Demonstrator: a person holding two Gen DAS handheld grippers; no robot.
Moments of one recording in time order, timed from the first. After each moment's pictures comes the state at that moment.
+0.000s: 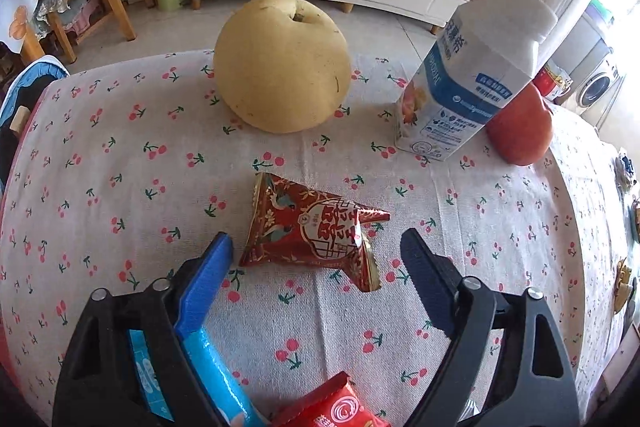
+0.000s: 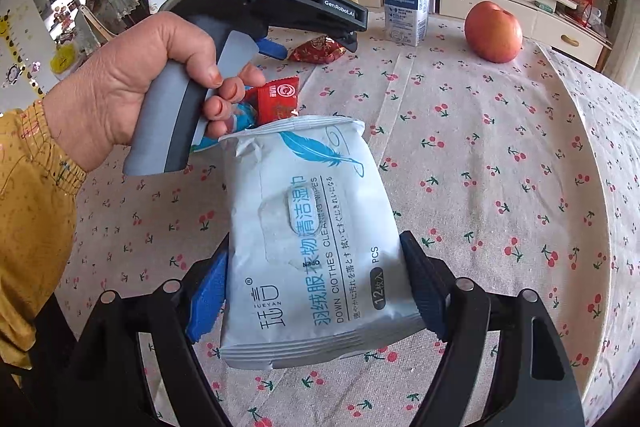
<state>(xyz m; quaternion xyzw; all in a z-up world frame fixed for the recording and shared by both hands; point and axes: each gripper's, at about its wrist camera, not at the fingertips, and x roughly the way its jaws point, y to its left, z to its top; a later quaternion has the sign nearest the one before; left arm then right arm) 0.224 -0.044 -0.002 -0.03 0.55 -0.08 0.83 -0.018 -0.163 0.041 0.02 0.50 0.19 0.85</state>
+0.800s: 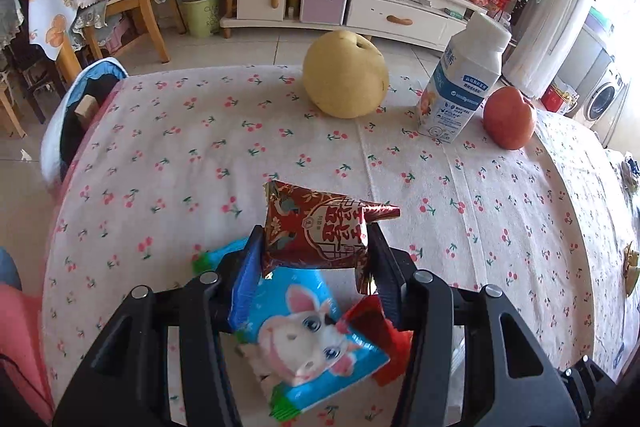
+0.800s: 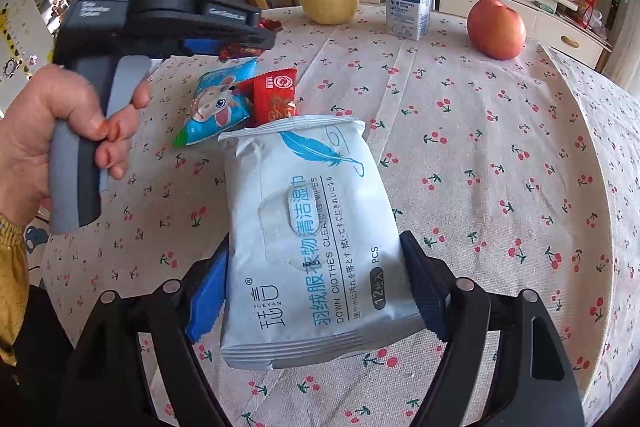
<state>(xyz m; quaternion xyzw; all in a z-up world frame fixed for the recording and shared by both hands) 0.142 0.012 0.041 -0.02 0.48 -0.05 0.87 -0.016 -0.157 0.039 0.01 0.50 0.19 0.84</state>
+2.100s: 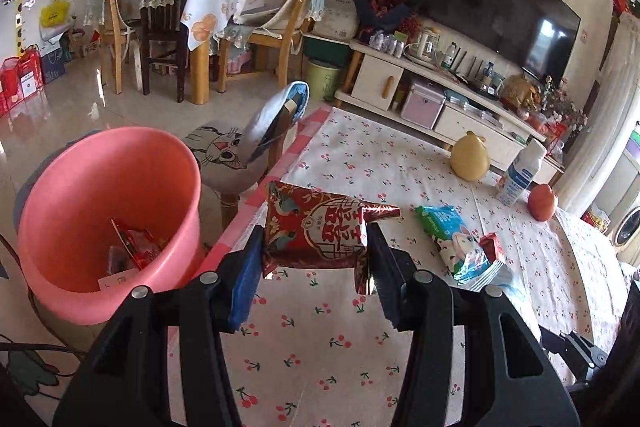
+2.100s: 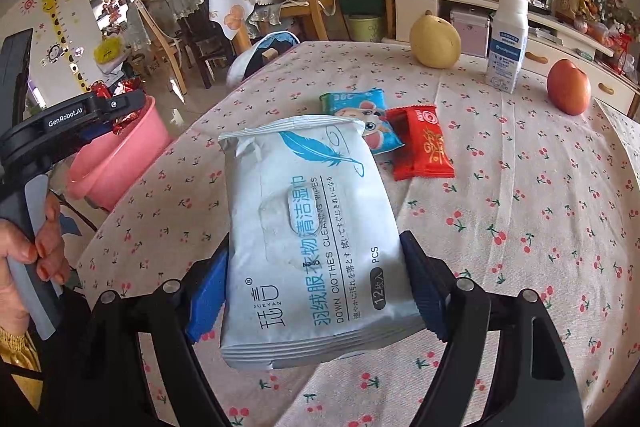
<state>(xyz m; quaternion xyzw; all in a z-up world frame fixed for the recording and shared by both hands) -0.058 0.181 0.092 -0.13 0.33 0.11 0.93 -0.058 -0.064 0.057 0.01 0.43 0.27 0.86</state>
